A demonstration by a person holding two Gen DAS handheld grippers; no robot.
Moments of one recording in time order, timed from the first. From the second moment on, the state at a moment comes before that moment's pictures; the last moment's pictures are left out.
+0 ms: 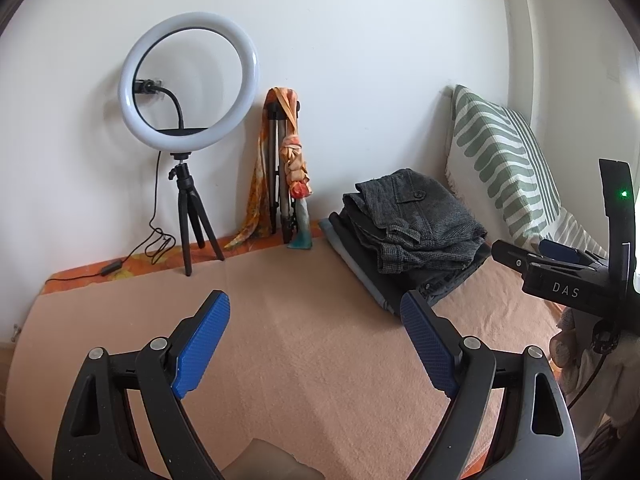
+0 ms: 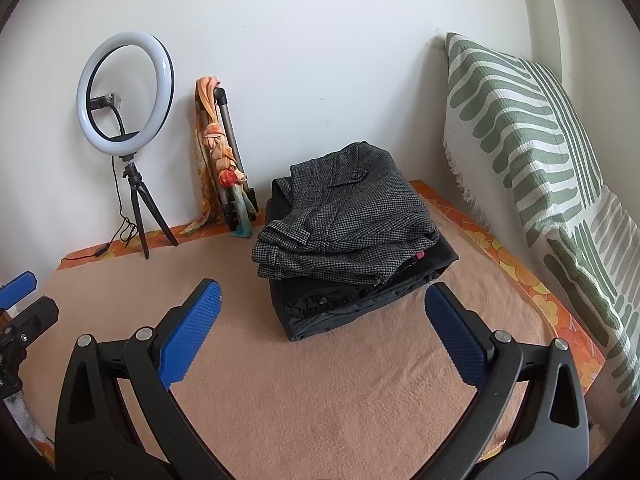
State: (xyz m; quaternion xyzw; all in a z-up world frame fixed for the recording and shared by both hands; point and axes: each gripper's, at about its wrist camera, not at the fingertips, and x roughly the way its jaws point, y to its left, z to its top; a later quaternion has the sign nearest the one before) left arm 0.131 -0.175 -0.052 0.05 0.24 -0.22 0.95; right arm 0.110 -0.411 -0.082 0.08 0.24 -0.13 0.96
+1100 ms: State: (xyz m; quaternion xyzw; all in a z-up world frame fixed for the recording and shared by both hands) left arm 0.128 -0.178 -0.053 0.05 0.24 -0.22 0.94; right arm 0.109 -0.410 -0.085 0.08 0.24 -0.12 0.96
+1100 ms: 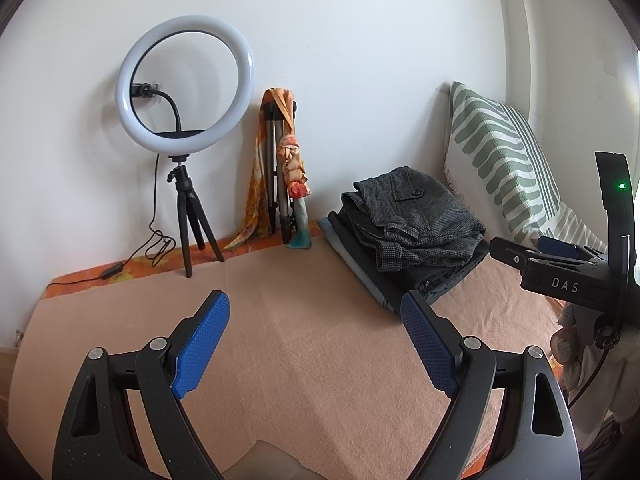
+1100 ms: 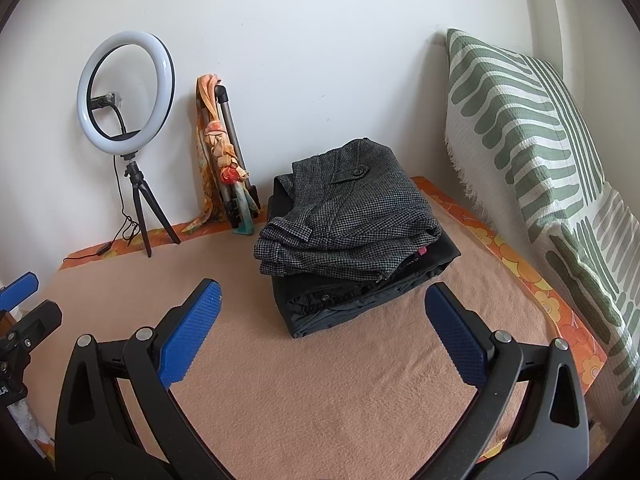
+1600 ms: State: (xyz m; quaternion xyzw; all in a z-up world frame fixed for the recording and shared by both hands) left arm 0.129 -0.175 -0.053 0.05 0.24 -0.22 0.95; right arm 0.110 -0.409 -0.086 0.08 0.25 -0.12 0.96
